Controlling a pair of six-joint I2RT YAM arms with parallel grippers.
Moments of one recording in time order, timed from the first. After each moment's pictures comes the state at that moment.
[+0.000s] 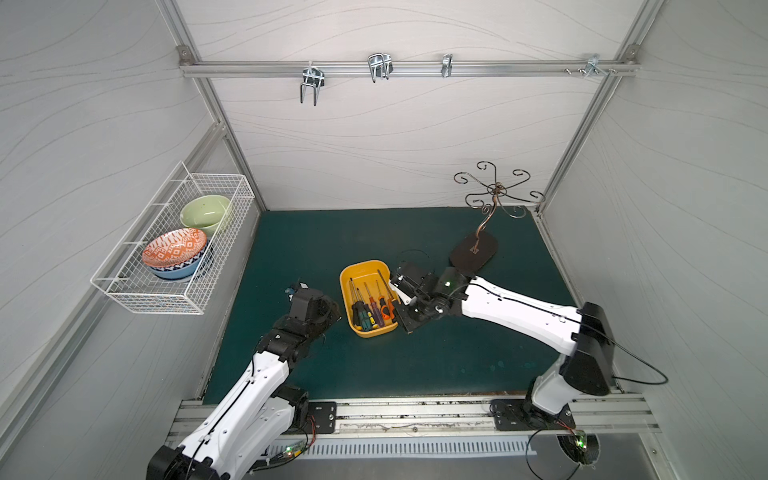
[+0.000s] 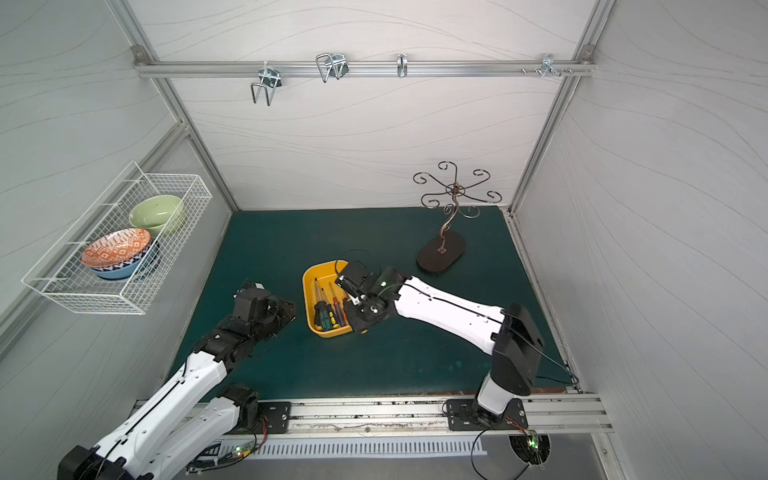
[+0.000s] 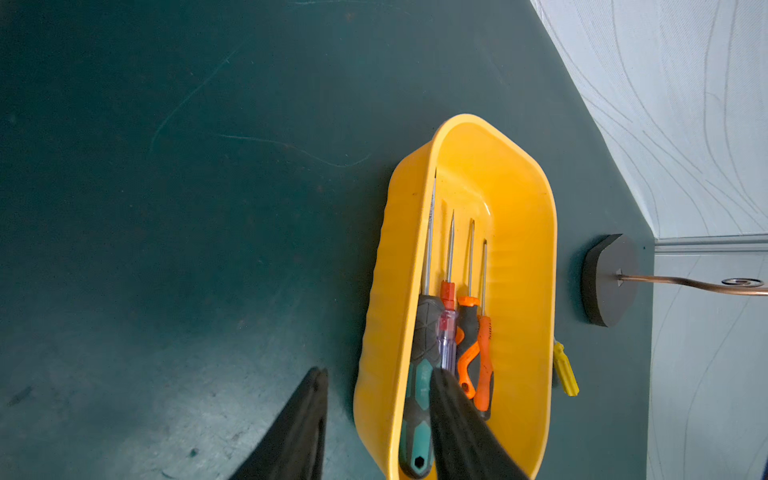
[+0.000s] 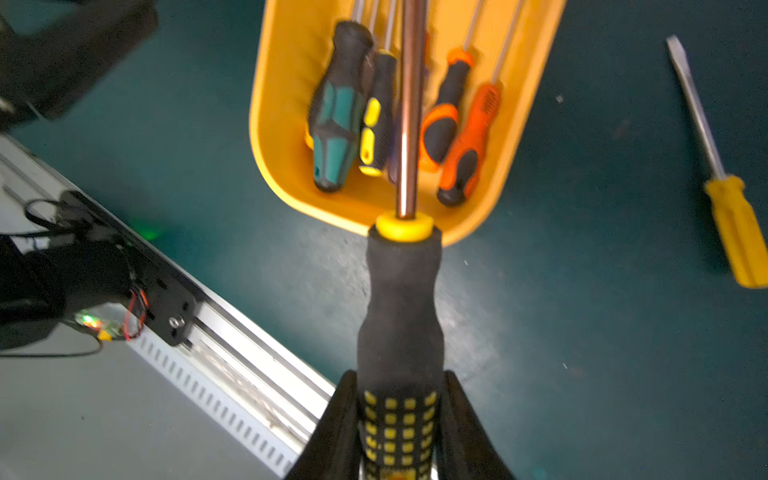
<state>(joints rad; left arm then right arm) -0.29 0.79 0.48 -0.46 -0.05 -0.96 1.09 1.71 1.50 -0.94 -0.07 0.47</state>
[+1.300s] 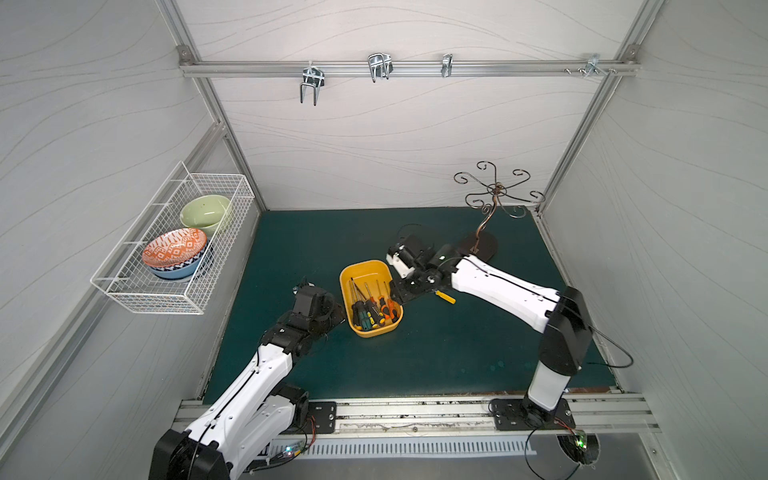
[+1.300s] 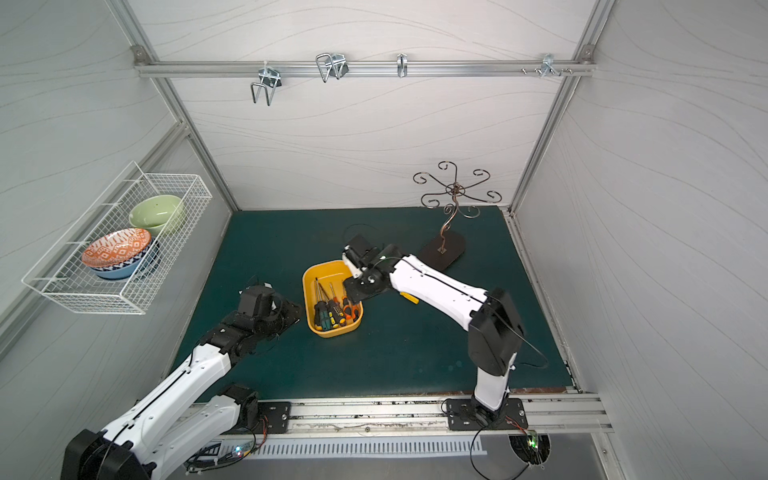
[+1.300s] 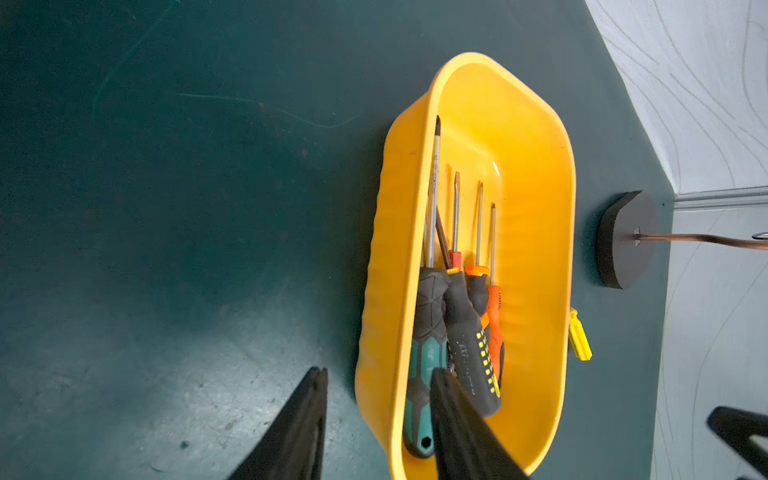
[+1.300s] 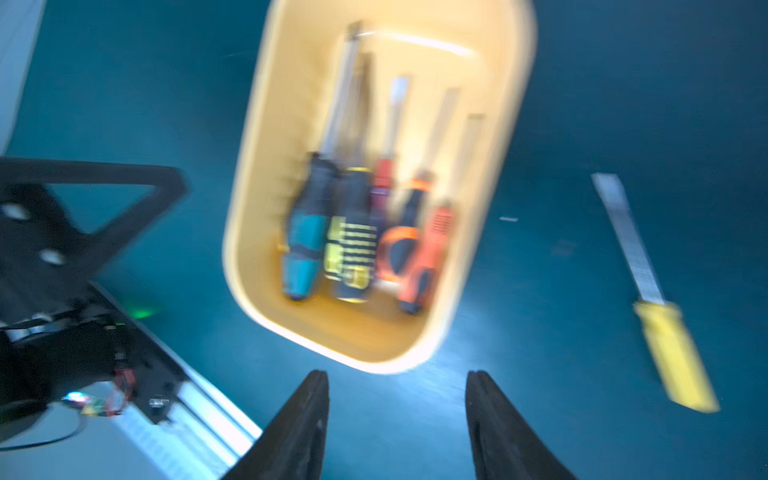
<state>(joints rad) -0.29 0.87 0.49 -0.46 0.03 -0.90 0.85 1.73 1.51 -0.88 -0.09 0.27</state>
